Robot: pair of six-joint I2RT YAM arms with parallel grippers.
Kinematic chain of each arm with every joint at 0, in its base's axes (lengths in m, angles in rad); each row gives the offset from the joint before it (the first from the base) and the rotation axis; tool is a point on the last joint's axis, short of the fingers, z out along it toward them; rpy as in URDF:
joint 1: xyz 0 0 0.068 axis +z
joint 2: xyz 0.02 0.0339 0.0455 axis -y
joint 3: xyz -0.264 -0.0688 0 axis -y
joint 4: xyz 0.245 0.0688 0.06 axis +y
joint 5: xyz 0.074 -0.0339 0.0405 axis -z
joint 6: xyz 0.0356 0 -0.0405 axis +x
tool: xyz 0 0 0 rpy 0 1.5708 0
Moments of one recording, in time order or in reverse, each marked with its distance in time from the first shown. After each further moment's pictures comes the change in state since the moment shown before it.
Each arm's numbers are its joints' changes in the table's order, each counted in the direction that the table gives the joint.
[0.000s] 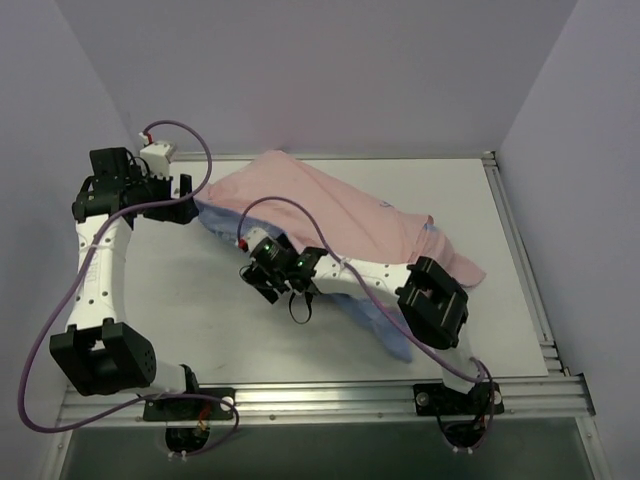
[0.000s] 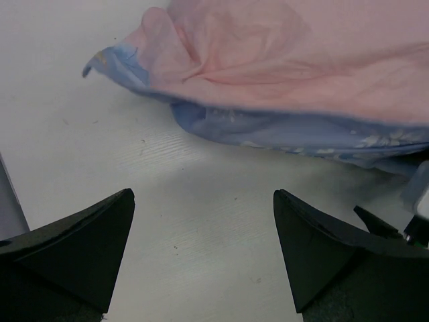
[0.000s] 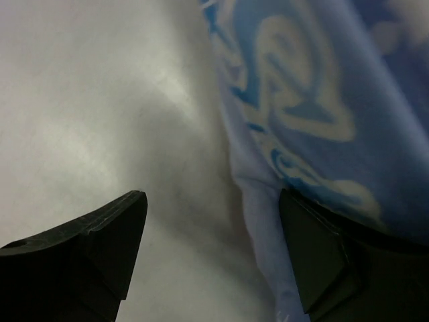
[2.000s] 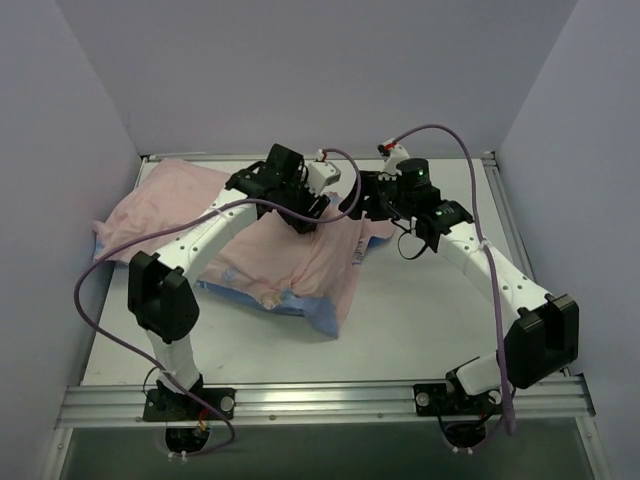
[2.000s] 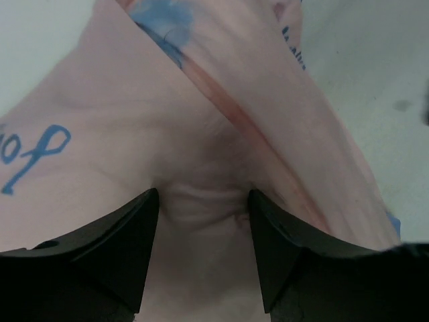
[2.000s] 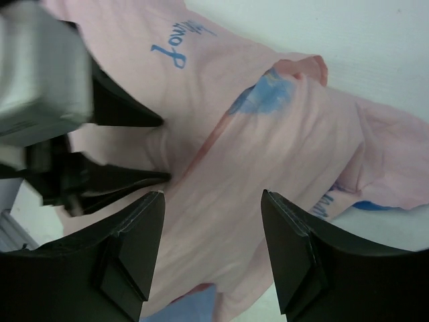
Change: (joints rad) left arm -0.747 -0.381 0.282 -0.063 -0.209 -0.004; right arm -0.591 0.515 -0.244 -0.100 -0.584 0.298
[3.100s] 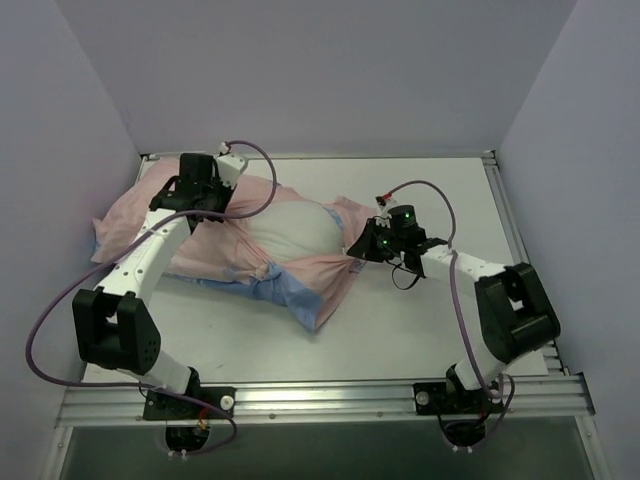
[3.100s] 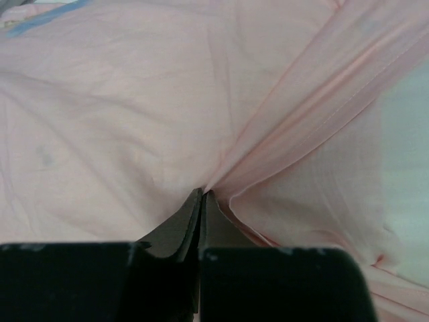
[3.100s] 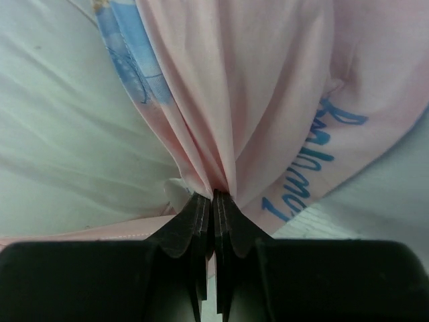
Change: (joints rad) left arm 0.372 0.265 -0.407 -0.208 -0.263 0.063; right arm -0.050 -0.076 -0.450 -0.340 -0.061 0.166
